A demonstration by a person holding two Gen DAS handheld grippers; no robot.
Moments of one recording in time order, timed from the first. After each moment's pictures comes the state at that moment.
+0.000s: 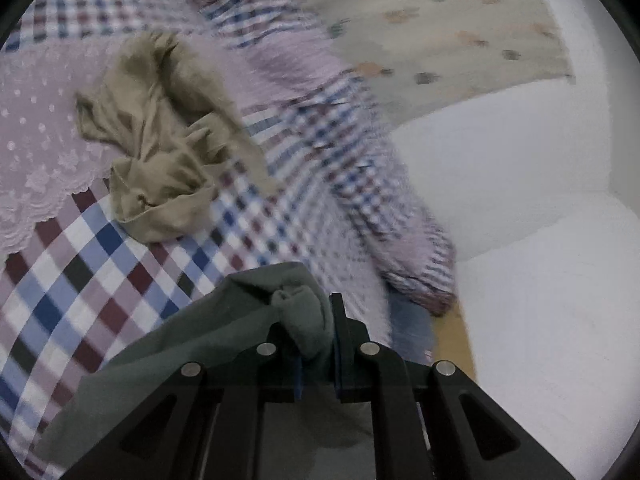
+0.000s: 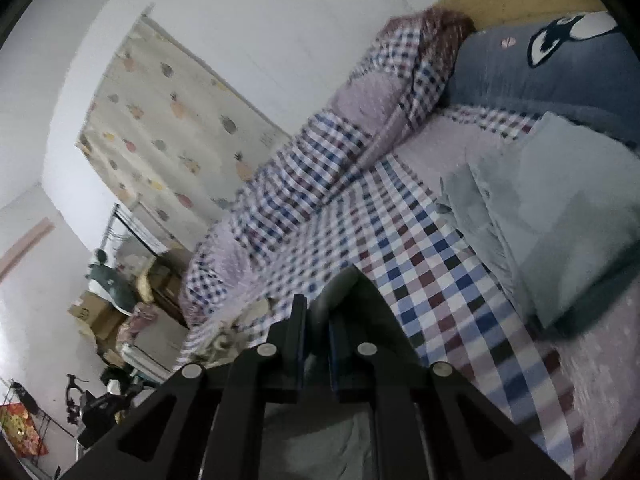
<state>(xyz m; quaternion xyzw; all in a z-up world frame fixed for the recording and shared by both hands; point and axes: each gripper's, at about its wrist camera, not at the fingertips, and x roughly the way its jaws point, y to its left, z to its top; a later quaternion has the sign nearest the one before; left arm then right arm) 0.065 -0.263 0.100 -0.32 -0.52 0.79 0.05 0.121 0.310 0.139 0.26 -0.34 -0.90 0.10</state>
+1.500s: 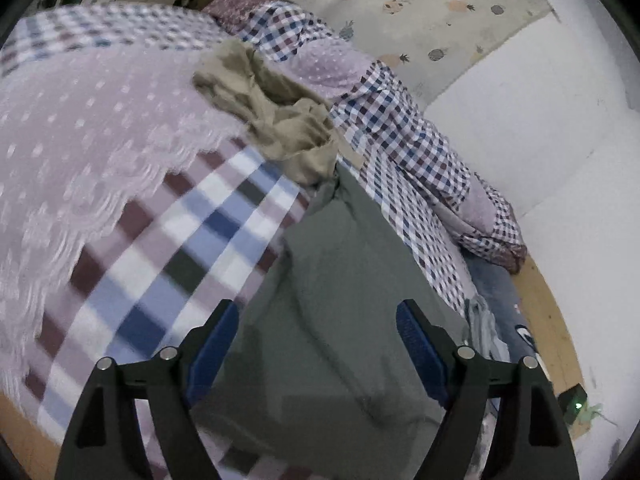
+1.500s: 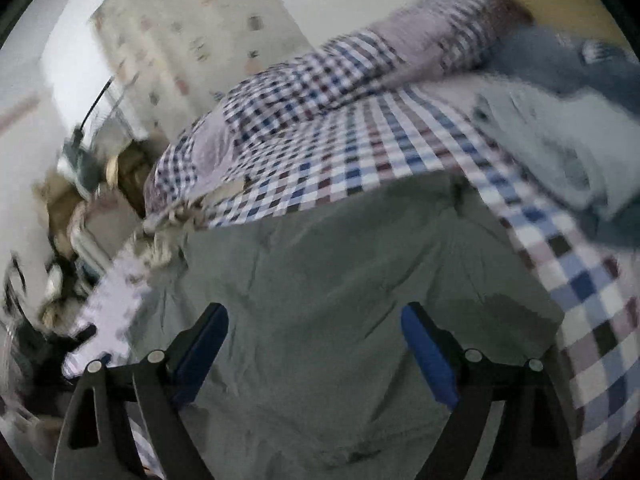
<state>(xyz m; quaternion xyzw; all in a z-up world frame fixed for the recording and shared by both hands) 0.221 -0.264 0.026 -0.33 -0.38 0.86 0.00 0.172 0.166 0.030 0.33 -0.15 -0.92 0.12</state>
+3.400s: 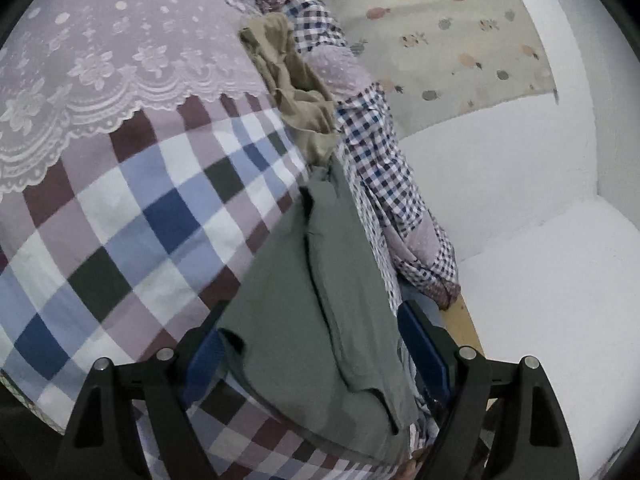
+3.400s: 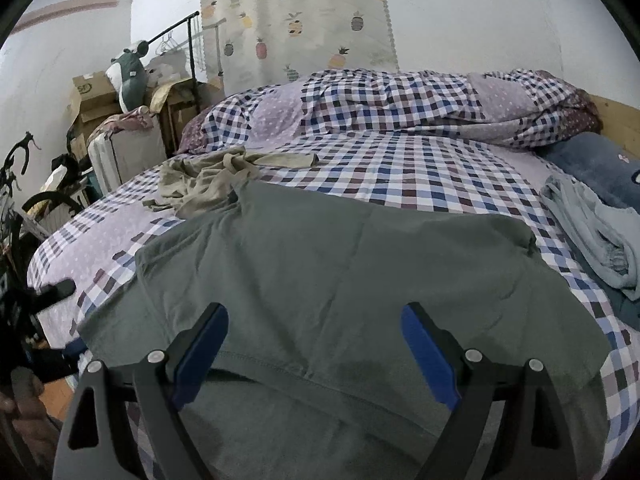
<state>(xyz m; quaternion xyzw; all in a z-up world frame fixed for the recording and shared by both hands) 0.253 -0.282 -0.041 -0.26 -0.53 0.80 0.08 0.189 0.050 0.016 0.29 0.01 -0.94 0.16</state>
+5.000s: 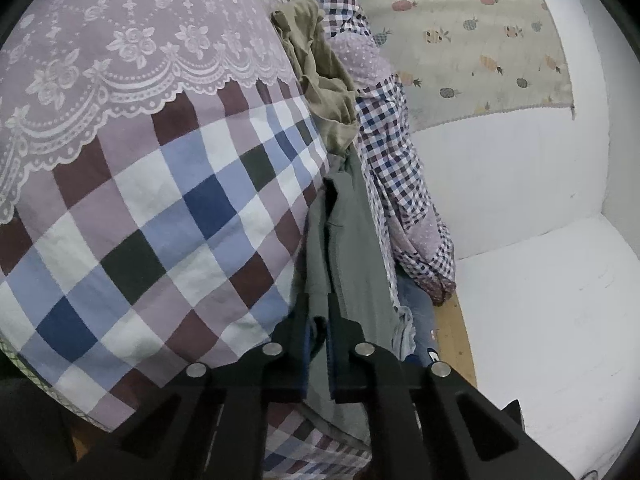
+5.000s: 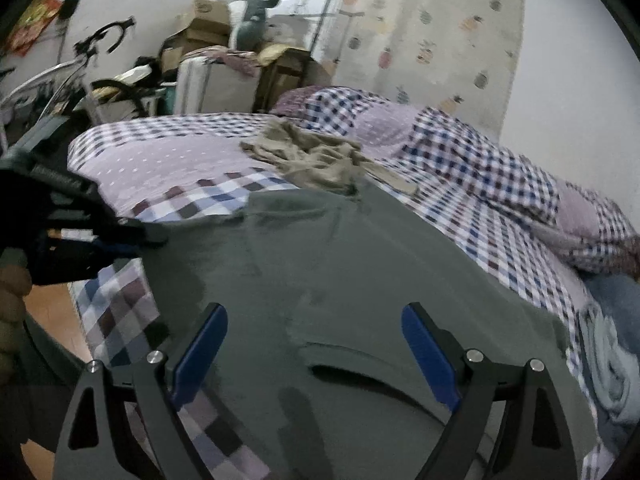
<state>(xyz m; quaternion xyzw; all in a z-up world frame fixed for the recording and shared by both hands) 0.259 -0.295 -0.054 -0.29 -0.56 0.77 0.09 0.241 -0.070 -0.006 0.23 0.22 -0.91 0.27</state>
